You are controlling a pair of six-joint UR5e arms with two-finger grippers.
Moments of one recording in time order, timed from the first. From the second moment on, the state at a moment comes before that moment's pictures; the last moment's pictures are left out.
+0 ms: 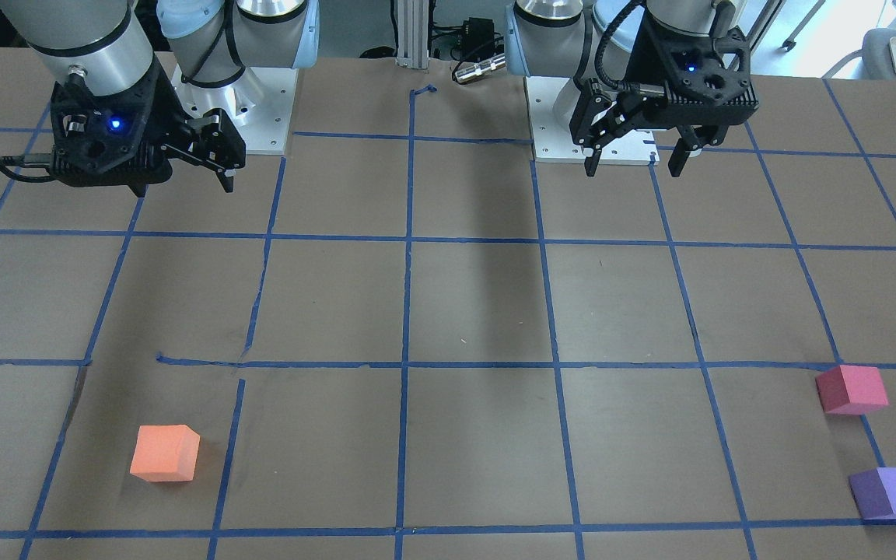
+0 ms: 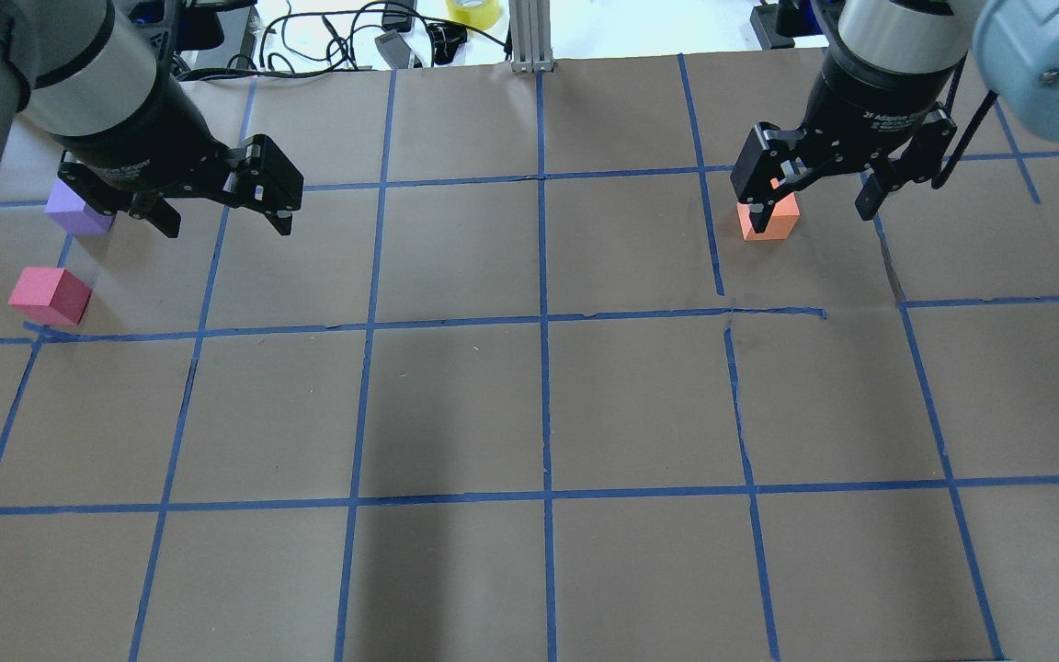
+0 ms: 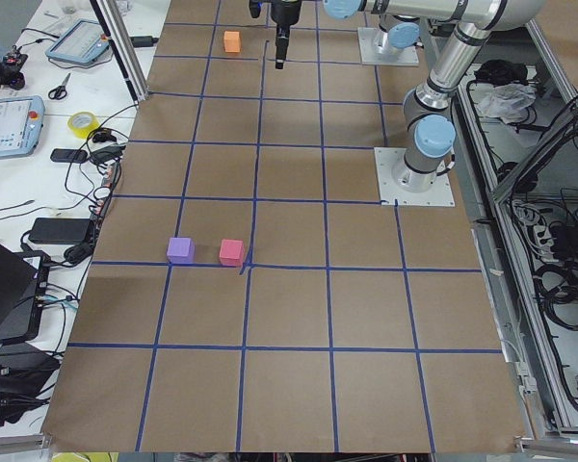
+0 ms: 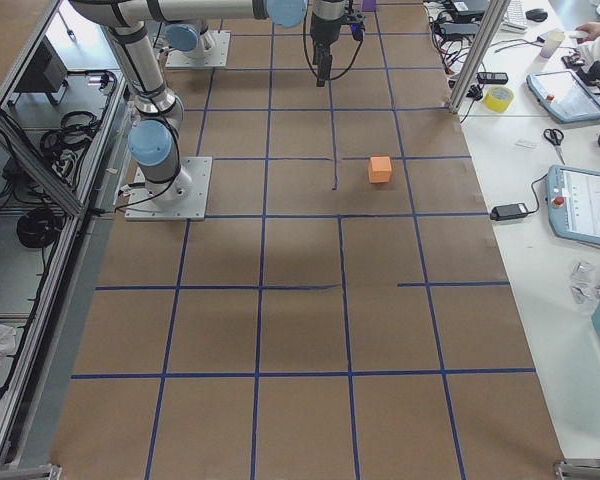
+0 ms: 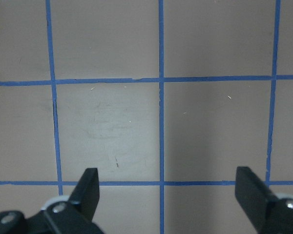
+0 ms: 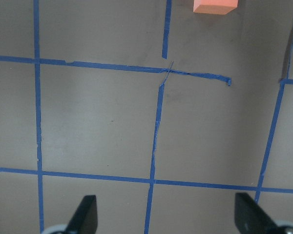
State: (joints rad) left arm -1.59 -1.46 -1.62 -1.52 1.61 -0.02; right arm 1.58 -1.55 1.53 -1.47 -1.57 -0.08
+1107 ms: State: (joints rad) left arm -1.59 -1.46 -1.61 -1.52 1.62 0.00; right arm 1.58 -1.56 1.54 -1.47 -1.57 -0.08
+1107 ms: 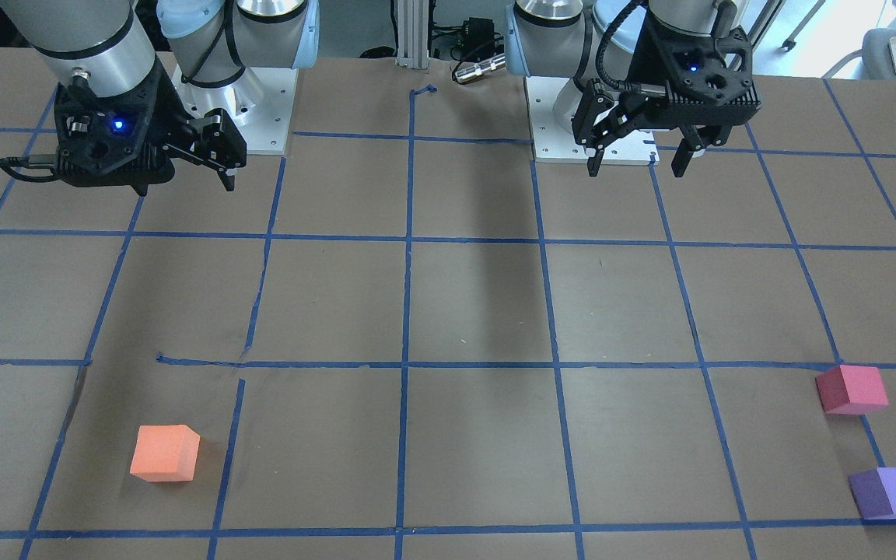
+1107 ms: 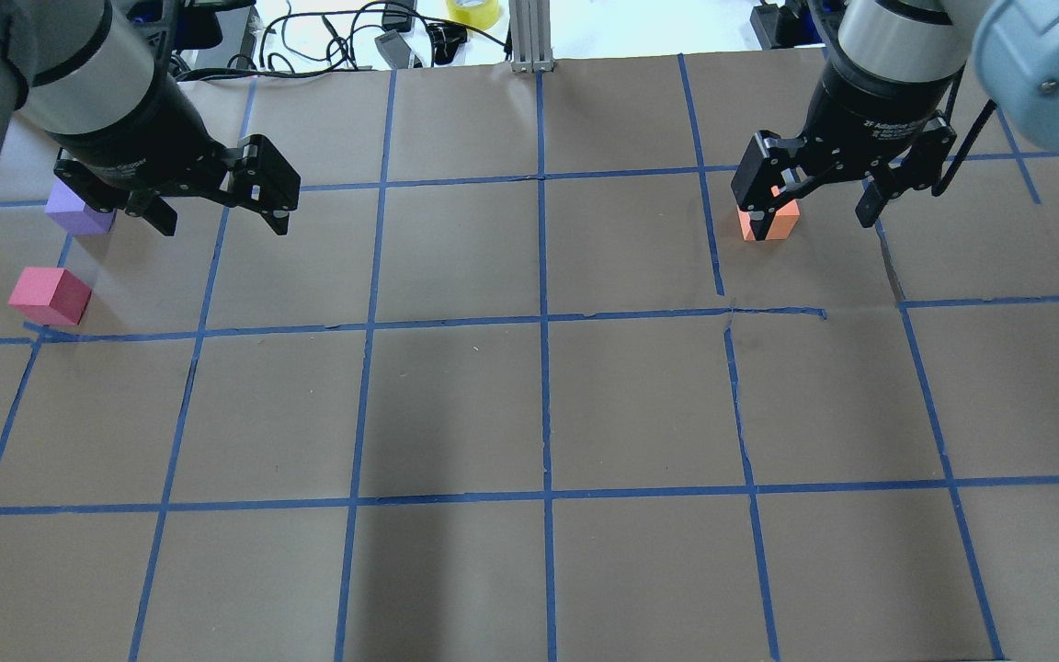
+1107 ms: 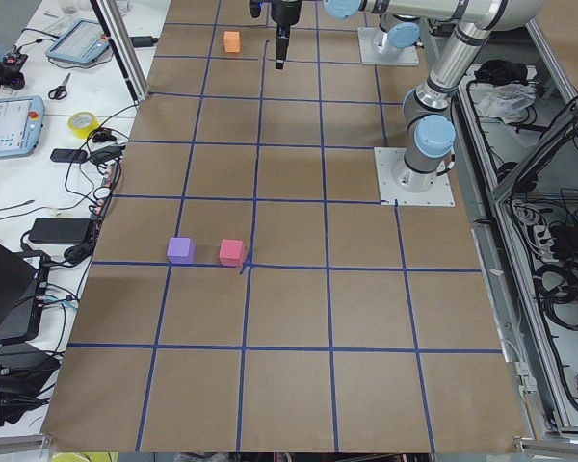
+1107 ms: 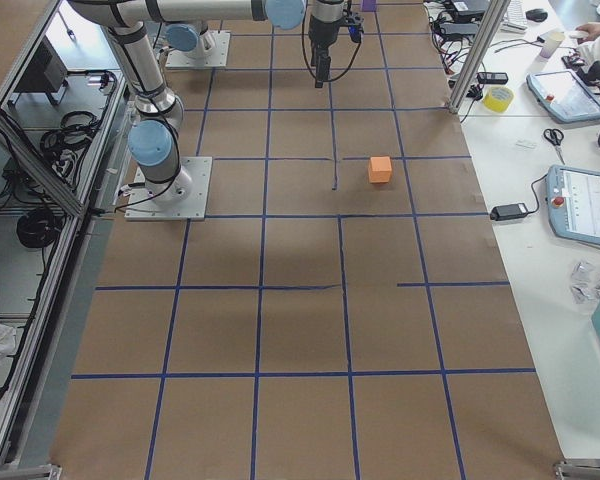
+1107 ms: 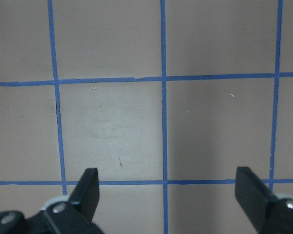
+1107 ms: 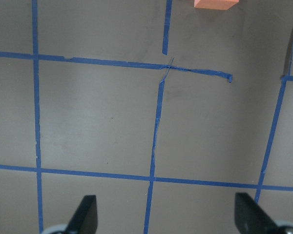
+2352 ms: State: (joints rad) left arm -1.58 -1.46 -1.62 -1.52 1.60 -0.01; right arm 1.58 -1.56 1.54 -1.48 -1.58 -0.08
